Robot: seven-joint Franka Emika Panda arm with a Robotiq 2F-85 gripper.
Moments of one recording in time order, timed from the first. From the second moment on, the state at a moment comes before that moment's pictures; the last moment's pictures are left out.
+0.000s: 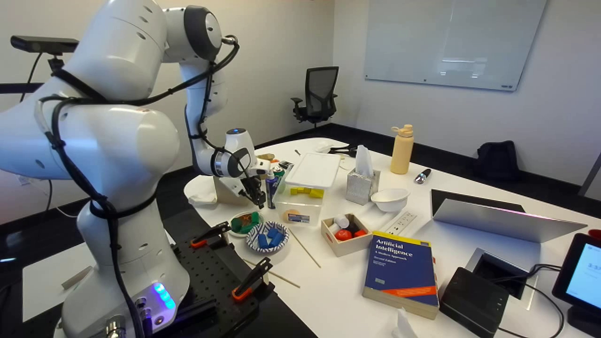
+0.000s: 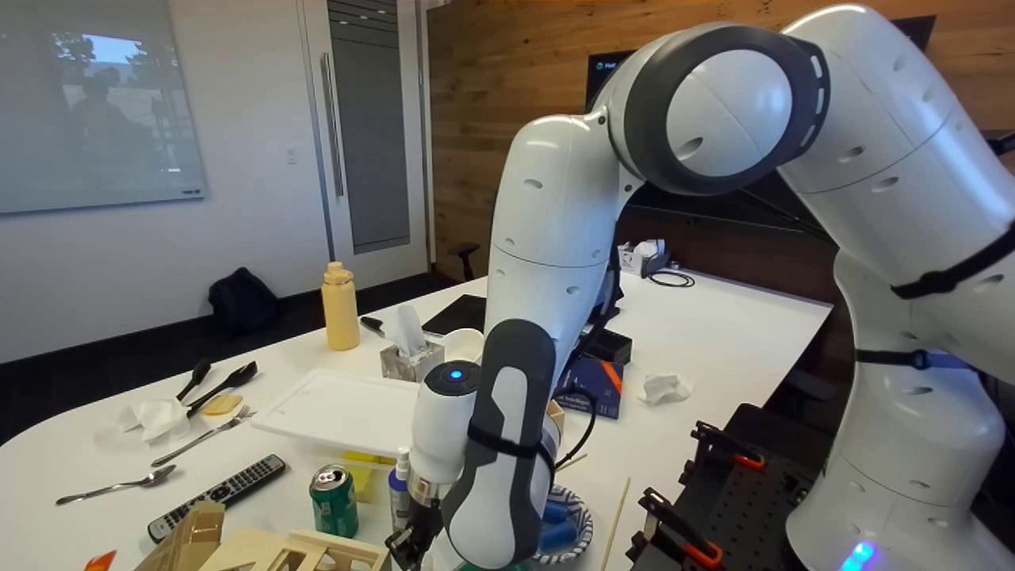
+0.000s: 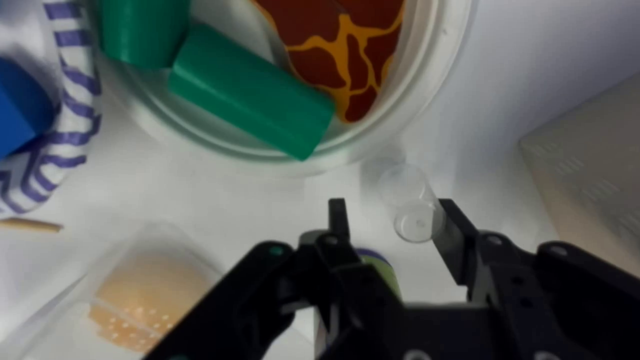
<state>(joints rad) 0.73 0.85 -0.11 -2.21 0.22 3.23 0.49</state>
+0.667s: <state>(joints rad) 0.79 0.82 -0.15 -2.21 0.26 3.26 0.49</state>
